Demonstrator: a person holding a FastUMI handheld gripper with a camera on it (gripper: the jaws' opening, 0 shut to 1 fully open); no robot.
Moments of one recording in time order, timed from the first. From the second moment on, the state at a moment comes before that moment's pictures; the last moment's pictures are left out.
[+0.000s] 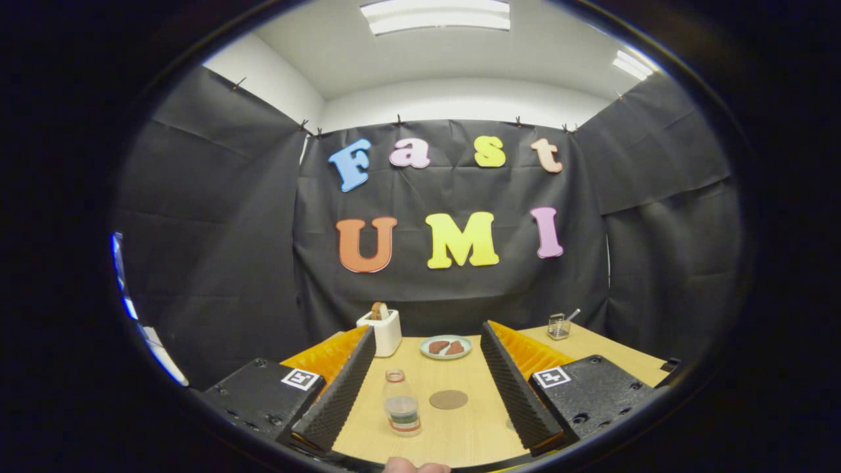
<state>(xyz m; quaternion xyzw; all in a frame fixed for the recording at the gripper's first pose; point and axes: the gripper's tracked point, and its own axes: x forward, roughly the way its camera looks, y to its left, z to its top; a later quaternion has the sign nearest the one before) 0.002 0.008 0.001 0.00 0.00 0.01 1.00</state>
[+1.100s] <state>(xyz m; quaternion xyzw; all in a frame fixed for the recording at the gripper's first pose) 0.001 0.034 -0.061 -0.02 0.03 0.03 1.00</state>
